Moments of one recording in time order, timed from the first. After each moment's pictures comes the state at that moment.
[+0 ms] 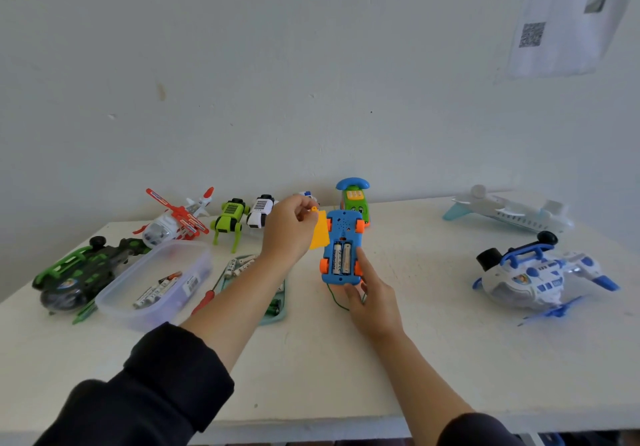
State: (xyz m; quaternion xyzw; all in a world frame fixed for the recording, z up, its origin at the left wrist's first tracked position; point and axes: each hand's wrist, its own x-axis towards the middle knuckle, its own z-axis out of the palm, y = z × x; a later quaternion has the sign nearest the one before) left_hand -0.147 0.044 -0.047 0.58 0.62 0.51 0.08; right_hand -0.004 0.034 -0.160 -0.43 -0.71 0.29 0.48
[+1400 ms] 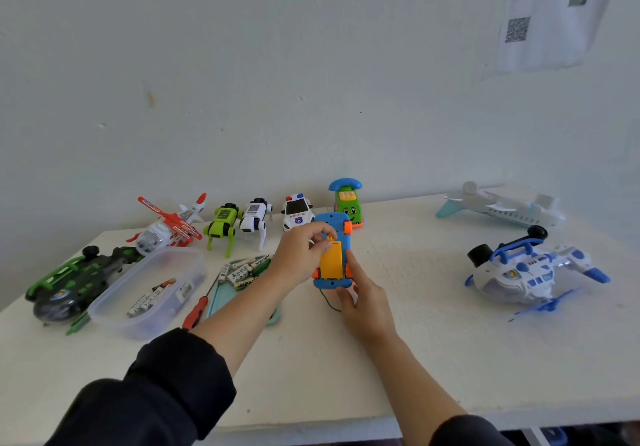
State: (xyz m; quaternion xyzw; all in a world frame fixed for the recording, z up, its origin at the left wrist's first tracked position) left_hand -0.134 0.049 -0.074 0.68 0.61 0.38 0.14; right_hand -0.002 0.036 -0.162 -0.45 -0.72 0.28 0.45
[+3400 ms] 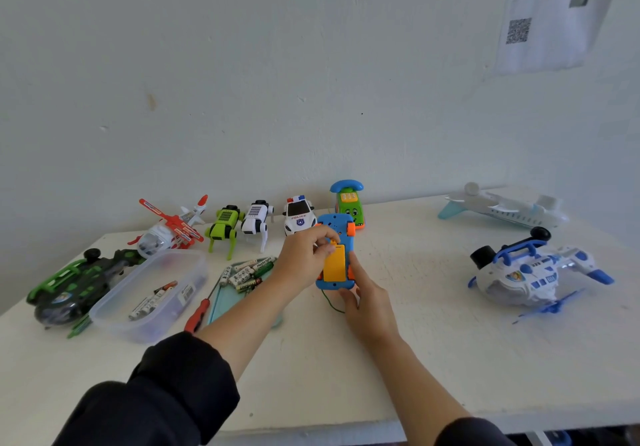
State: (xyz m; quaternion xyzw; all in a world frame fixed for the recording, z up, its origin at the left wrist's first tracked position) left_hand -0.133 0.047 -0.079 0.69 0.59 0.40 0.12; right_hand -0.002 0.039 -0.163 -0.45 -0.72 0.27 0.45
